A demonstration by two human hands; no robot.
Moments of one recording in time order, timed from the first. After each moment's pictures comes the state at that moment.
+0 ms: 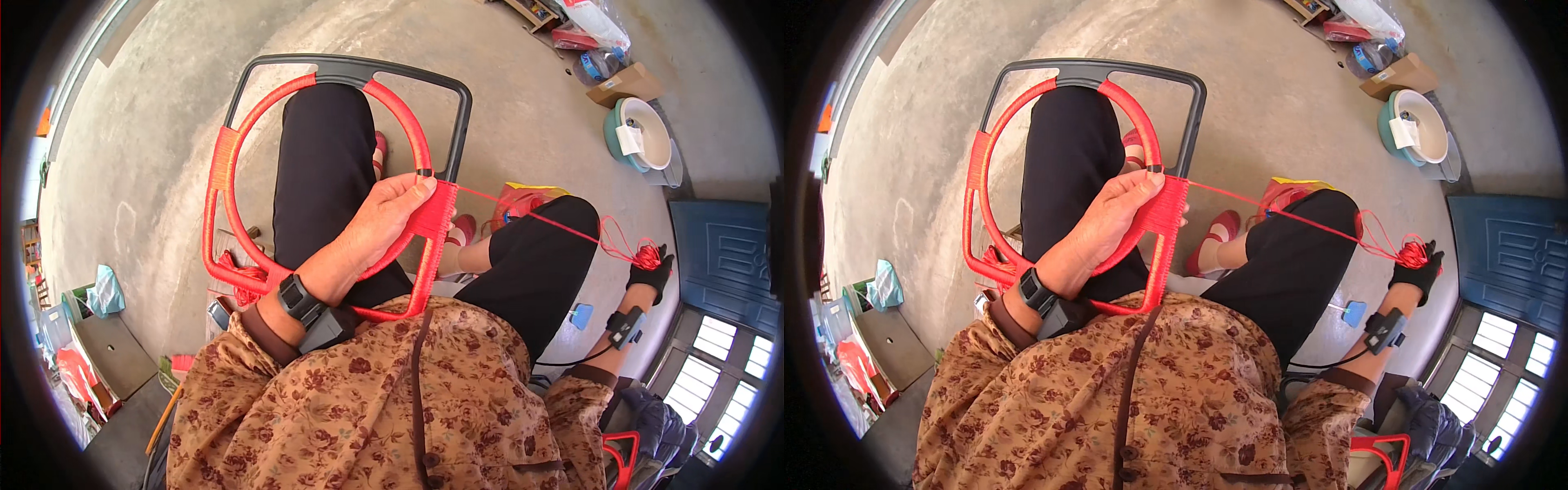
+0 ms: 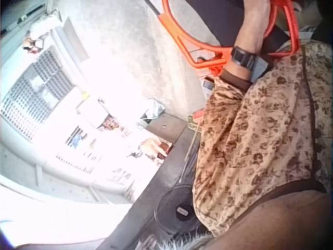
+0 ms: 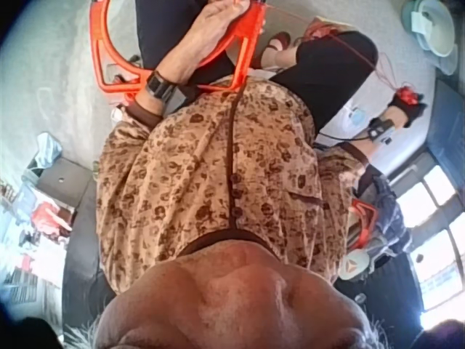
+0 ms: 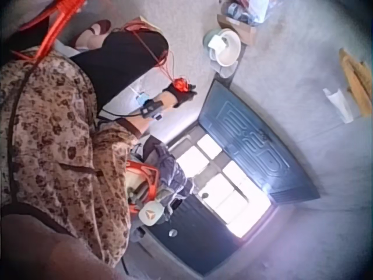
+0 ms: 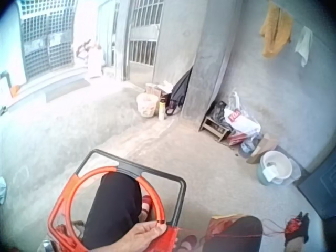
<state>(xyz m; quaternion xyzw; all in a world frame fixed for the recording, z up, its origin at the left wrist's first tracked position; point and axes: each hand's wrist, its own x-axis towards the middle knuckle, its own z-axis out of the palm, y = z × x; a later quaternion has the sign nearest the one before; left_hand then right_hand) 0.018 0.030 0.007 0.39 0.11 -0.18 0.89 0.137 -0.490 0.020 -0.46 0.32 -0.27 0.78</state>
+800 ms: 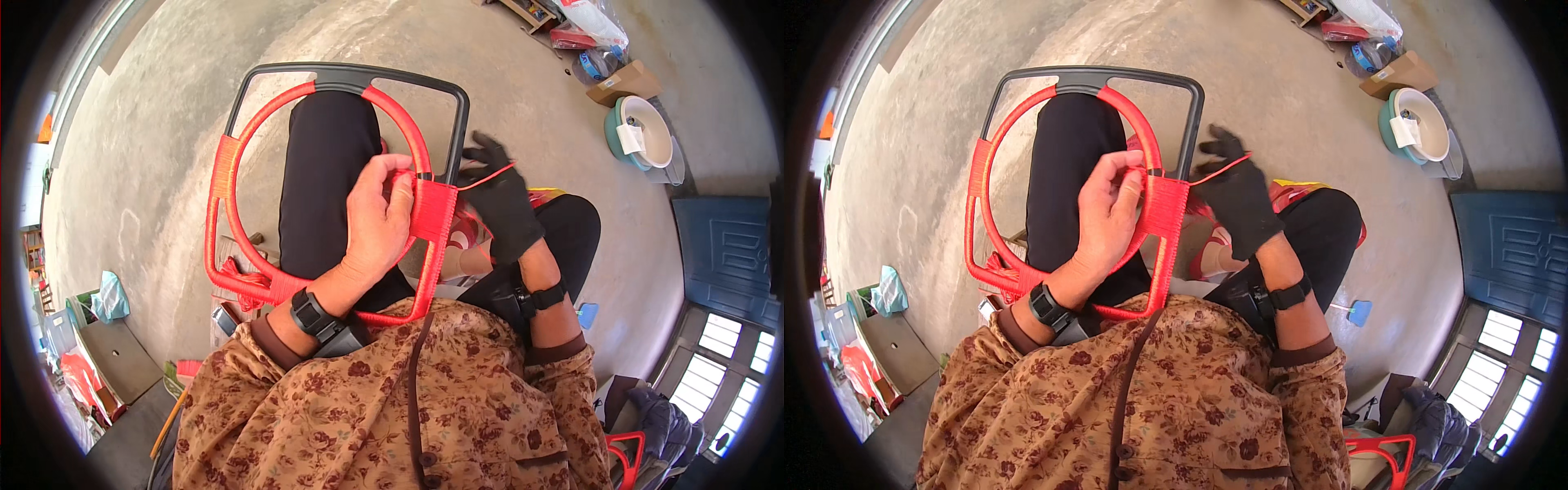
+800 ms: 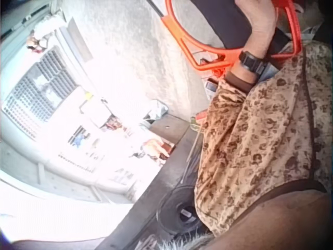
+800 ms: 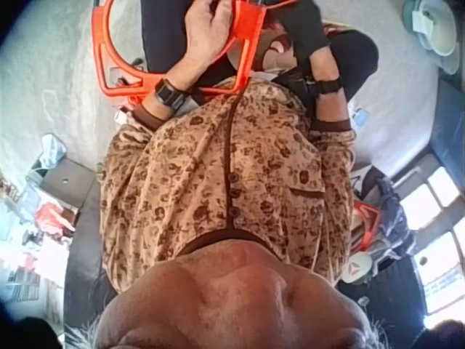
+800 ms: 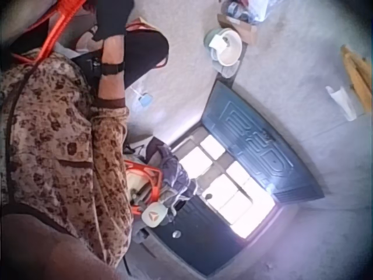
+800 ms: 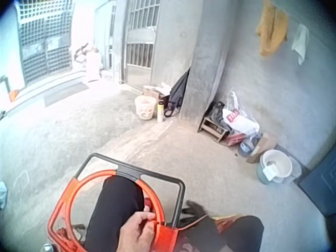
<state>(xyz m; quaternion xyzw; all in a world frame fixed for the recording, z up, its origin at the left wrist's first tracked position) 0.019 0.020 -0.008 0.69 0.14 0.18 0.69 0.107 -0.142 -0.001 -0.82 -0.18 0.18 0.51</state>
